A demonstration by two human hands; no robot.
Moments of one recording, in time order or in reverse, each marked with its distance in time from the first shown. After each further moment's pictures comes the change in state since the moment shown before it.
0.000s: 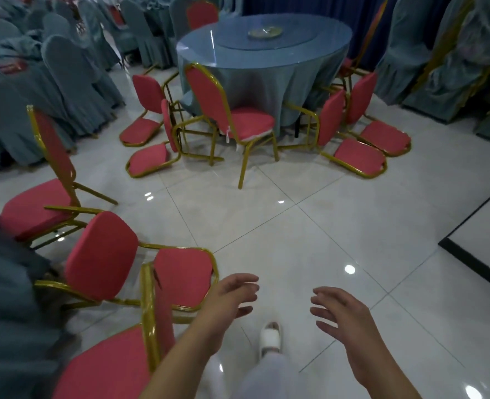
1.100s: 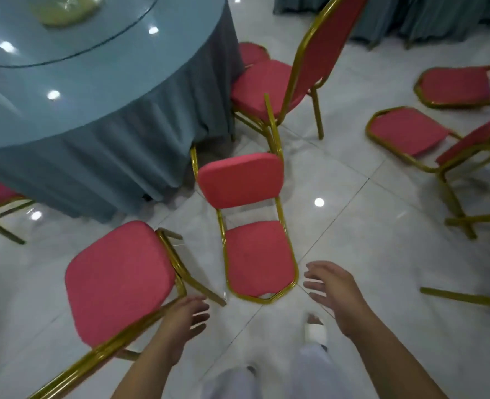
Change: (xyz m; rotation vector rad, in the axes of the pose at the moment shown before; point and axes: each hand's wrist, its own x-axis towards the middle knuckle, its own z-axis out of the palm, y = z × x) left_hand 0.293 0.037 -0.184 -0.983 1.242 -0.471; right_hand 0.481 -0.179 0.521 -0.938 -1.045 0.222
